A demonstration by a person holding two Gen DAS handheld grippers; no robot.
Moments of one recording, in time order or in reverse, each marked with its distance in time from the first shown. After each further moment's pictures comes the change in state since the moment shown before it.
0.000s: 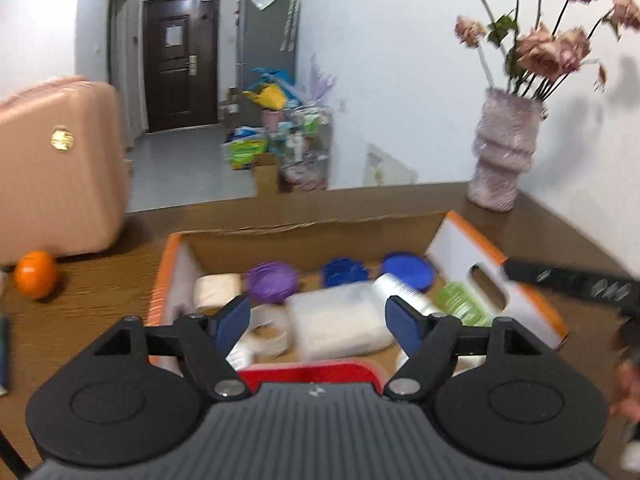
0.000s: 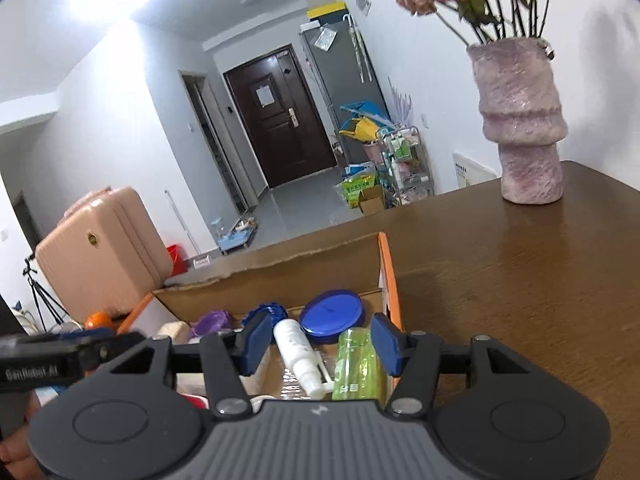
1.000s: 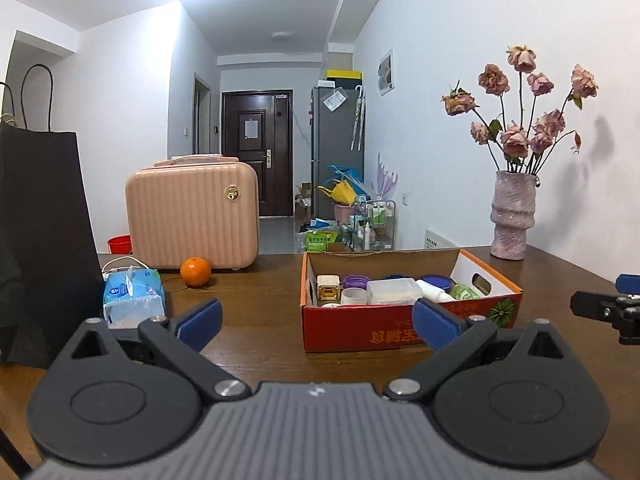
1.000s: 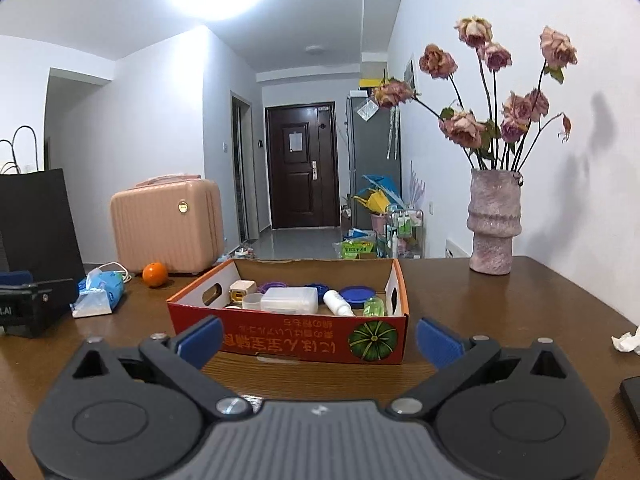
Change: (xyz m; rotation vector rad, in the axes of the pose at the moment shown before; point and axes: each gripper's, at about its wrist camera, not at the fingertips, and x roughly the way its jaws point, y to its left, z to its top) left arm -0.248 0.000 -0.144 -0.068 -0.333 0.186; right arm -0.222 0.097 -0.117 -0.311 -0.198 -0.076
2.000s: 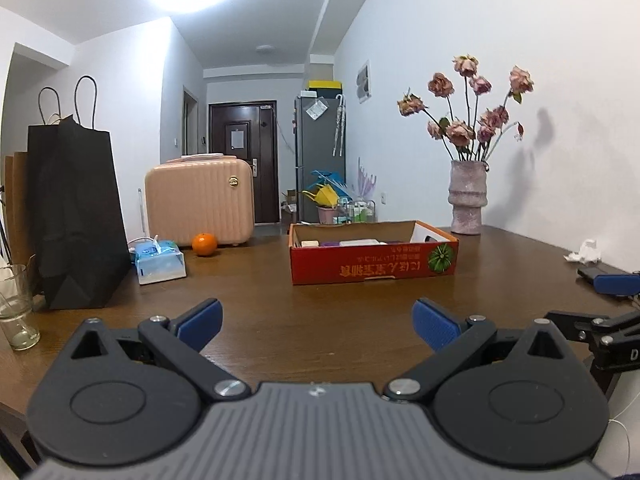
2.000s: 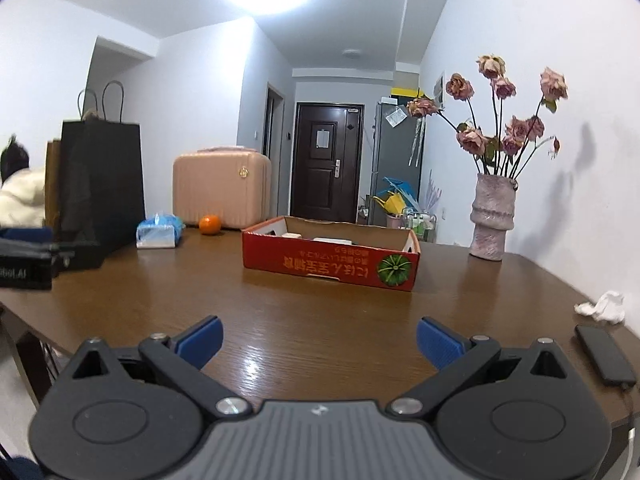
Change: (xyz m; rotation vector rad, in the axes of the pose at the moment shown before) left arm -0.164 -0.006 -0.083 0.041 -0.030 -0.044; right arm -0.160 0.050 -0.091 -0.092 0.020 0.040
